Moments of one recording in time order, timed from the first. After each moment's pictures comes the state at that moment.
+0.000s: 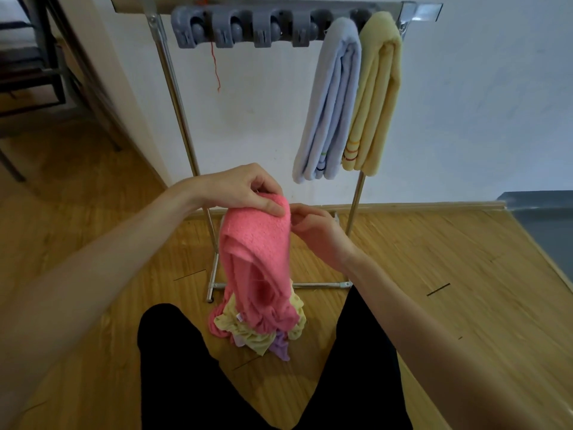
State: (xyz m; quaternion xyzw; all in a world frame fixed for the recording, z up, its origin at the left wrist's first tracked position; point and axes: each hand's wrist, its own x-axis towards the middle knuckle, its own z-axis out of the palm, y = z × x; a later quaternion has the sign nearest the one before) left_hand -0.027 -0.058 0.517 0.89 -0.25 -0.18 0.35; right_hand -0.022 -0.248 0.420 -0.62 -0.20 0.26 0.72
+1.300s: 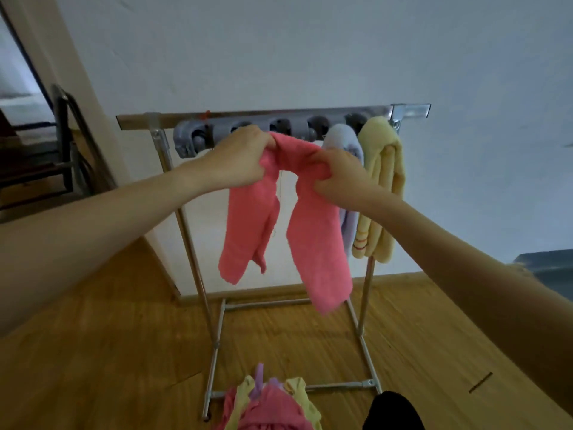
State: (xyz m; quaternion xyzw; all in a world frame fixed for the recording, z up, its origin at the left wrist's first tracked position) left_hand 0.124 -0.033 0.640 0.96 -0.17 0.20 0.04; right_hand 0.136 -0.224 0.607 -0.90 -0.27 -0.14 0.29
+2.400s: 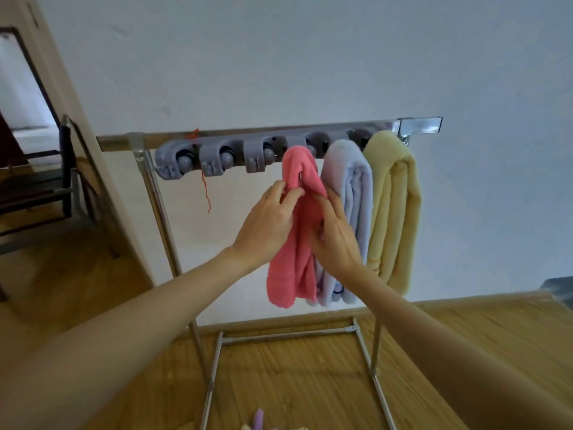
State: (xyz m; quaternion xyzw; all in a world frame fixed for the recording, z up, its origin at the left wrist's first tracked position) left_hand 0.192 -0.065 0.523 0.89 -0.22 0.38 0.10; right_hand 0.220 -0.211 0.478 -0.80 -0.30 -0.34 0.40
